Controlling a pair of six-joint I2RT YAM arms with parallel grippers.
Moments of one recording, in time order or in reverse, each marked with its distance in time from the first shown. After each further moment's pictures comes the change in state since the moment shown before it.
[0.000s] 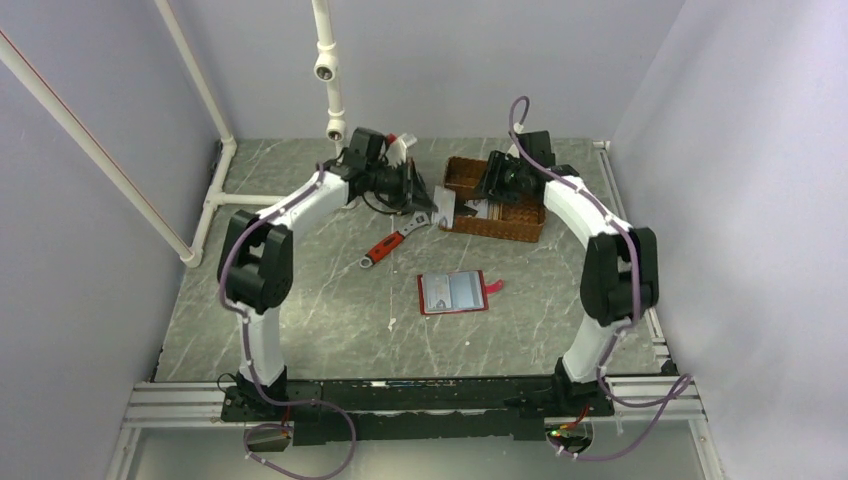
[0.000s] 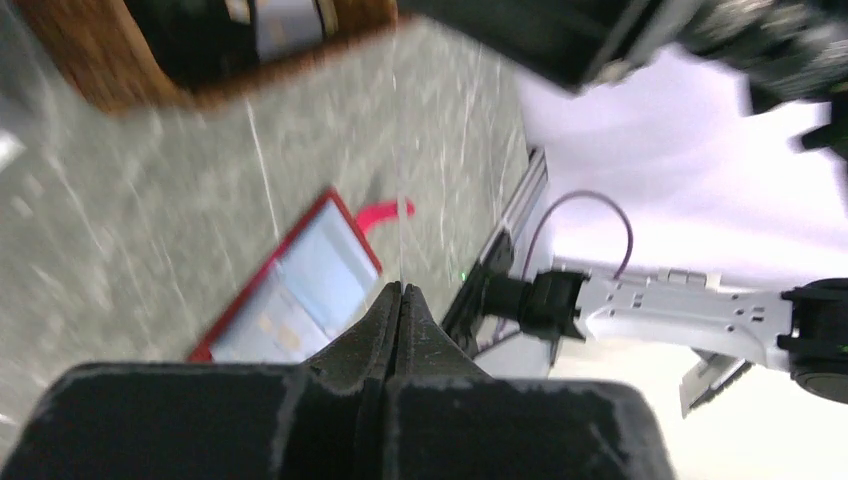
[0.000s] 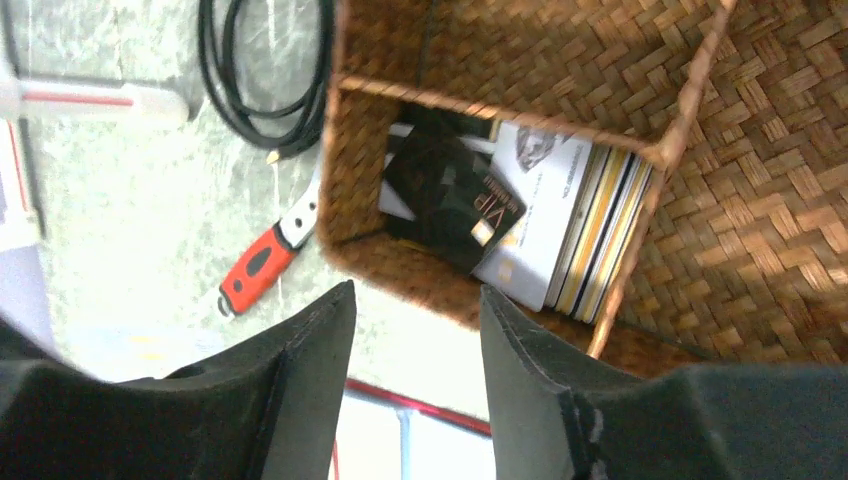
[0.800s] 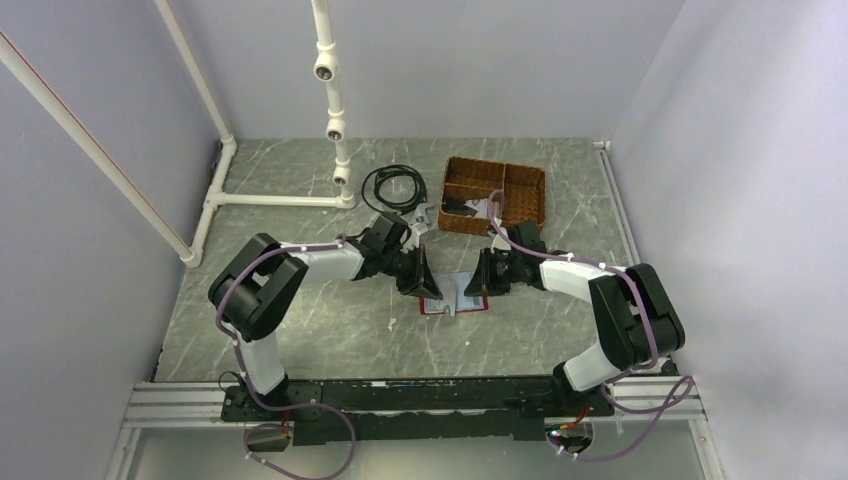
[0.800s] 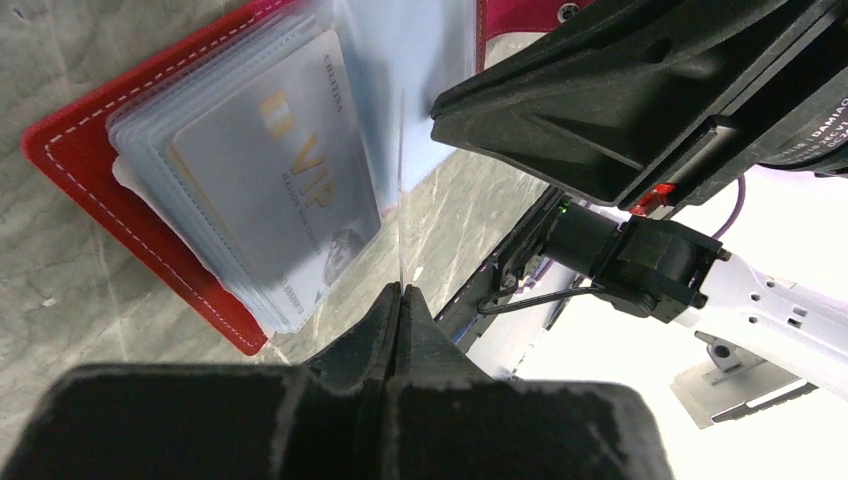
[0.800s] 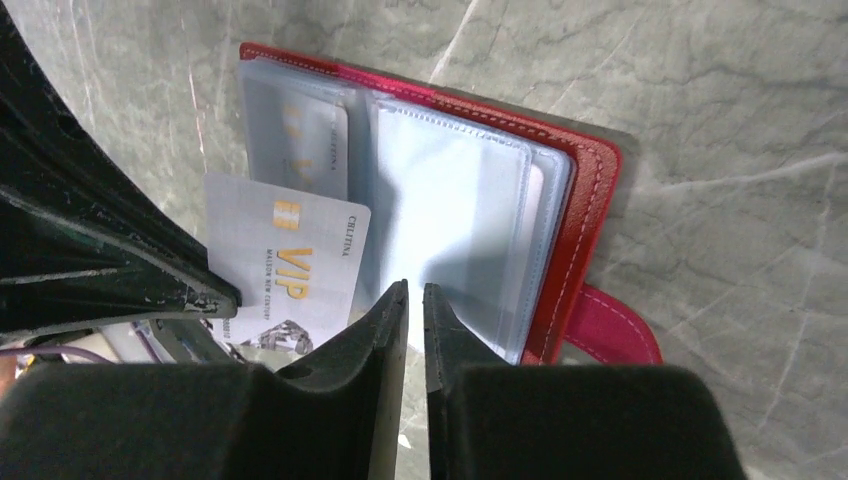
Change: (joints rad) left arm -0.256 -0.203 -0.694 0.300 -0.198 -0.239; right arm 0.142 -0.311 -0.774 0.259 -0.212 -0.037
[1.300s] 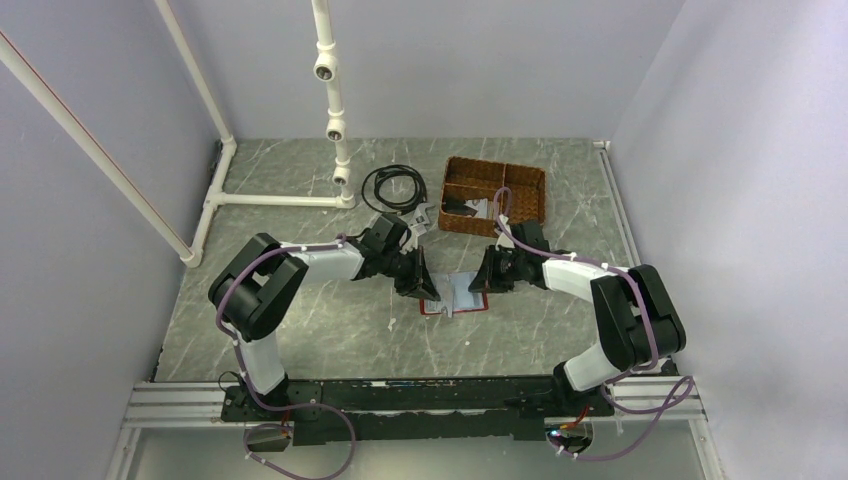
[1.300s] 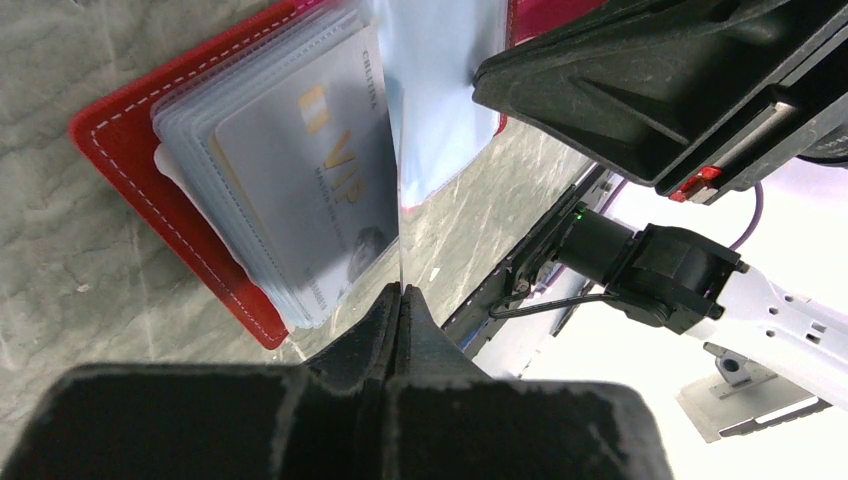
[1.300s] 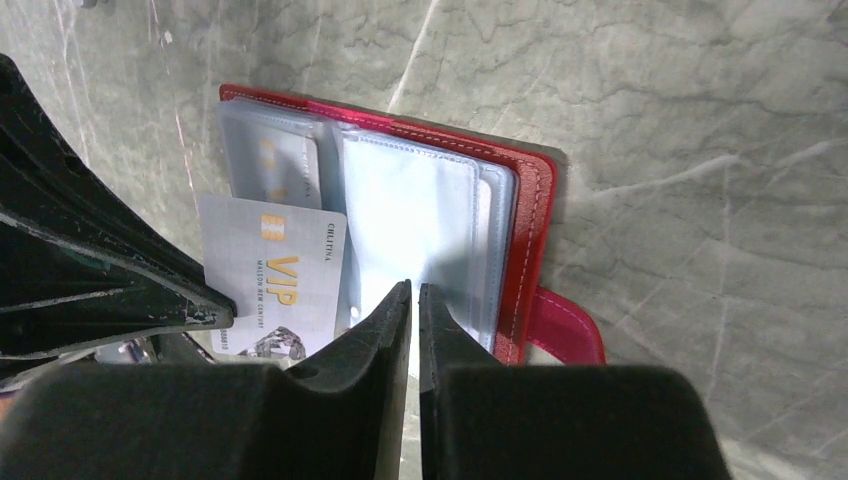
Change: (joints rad) left arm 0.000 -0.003 0.000 -0.030 -0.028 0.008; right arm -0.021 -0.005 0.000 0.011 0.054 0.030
